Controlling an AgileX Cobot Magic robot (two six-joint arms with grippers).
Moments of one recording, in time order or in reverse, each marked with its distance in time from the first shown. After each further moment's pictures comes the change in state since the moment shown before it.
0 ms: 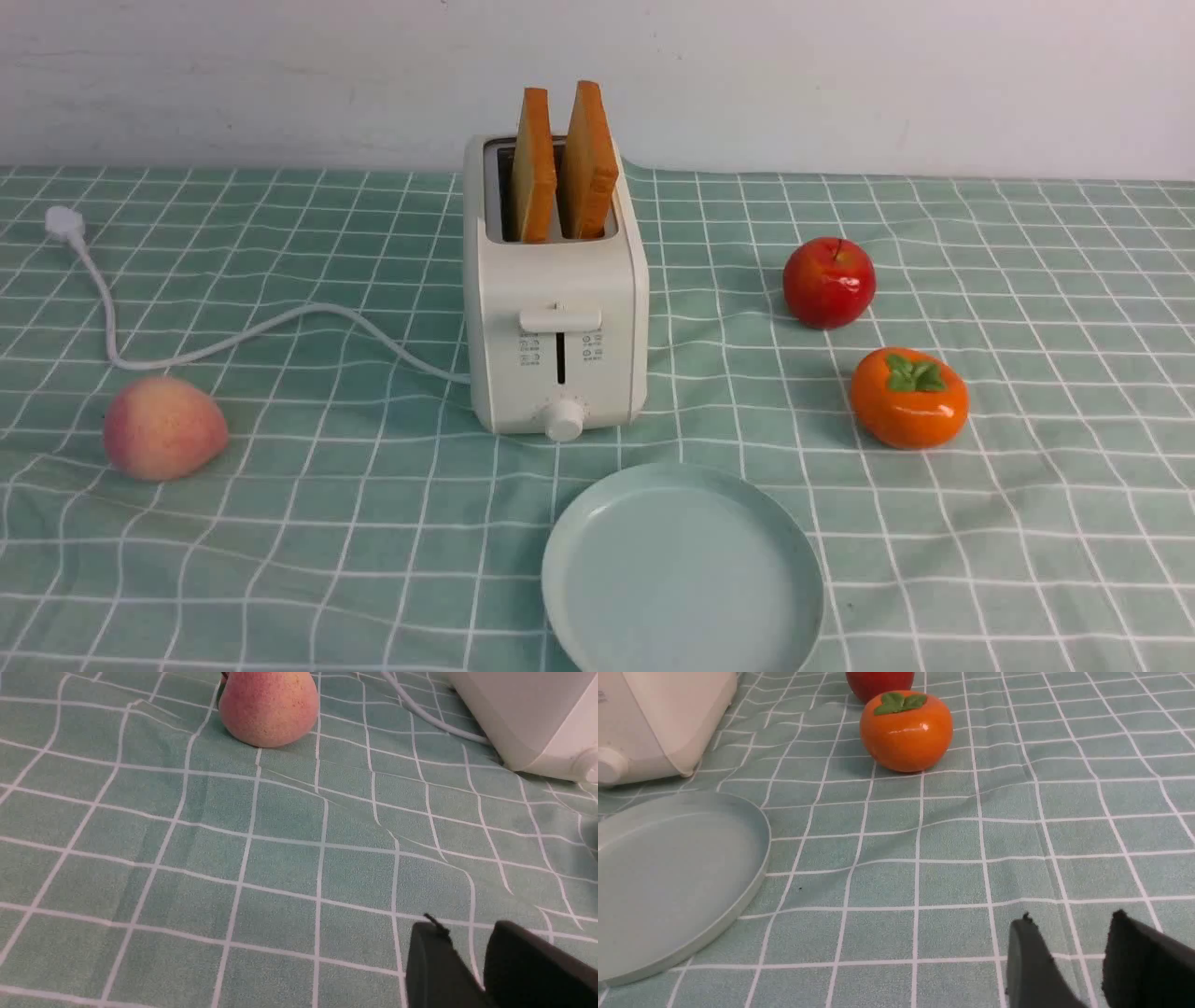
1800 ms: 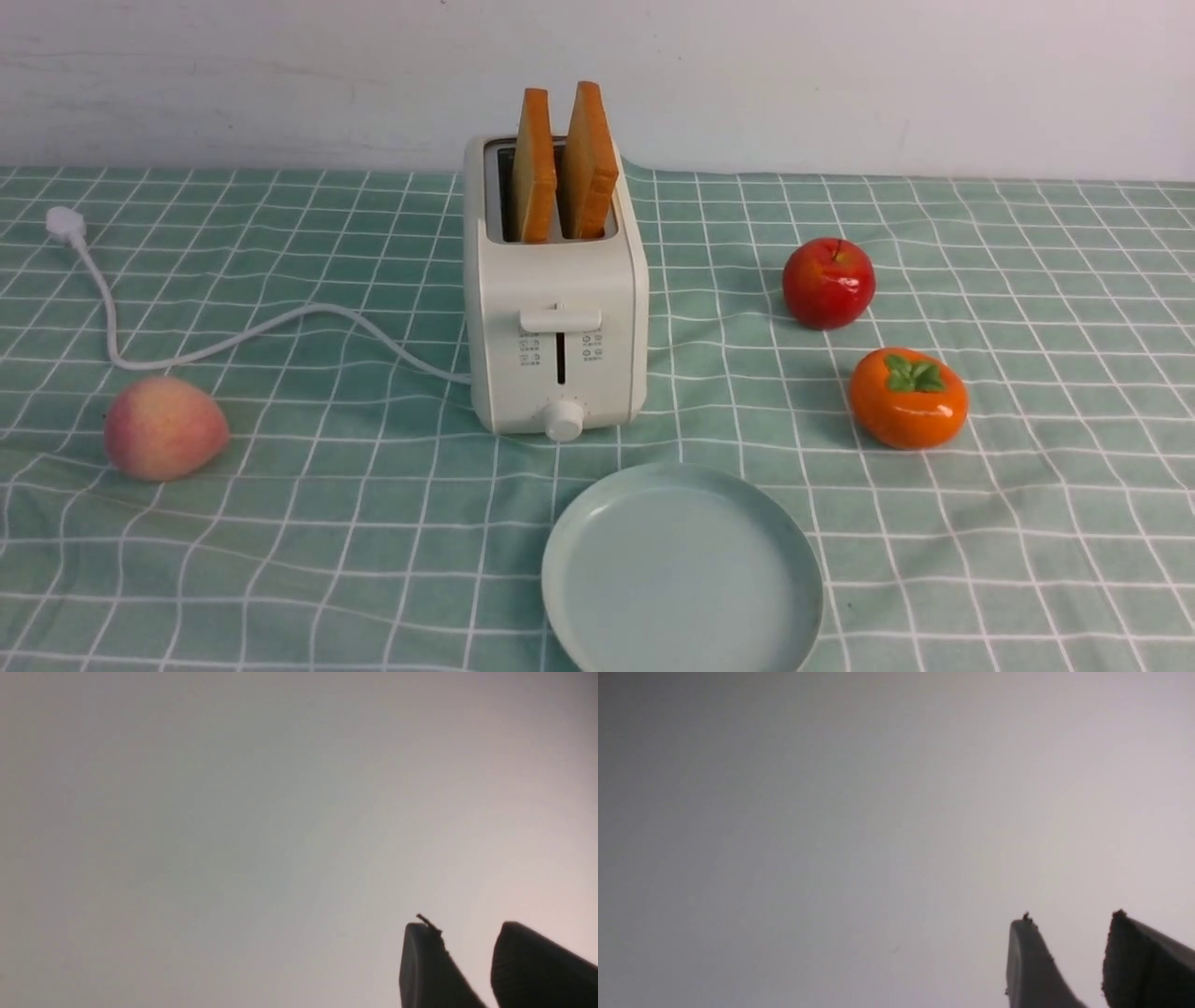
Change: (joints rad) right arm 0.000 0.386 -0.816 0.093 -0.395 0.094; left arm 0.003 0.362 -0.727 0.012 -0.485 -0.138
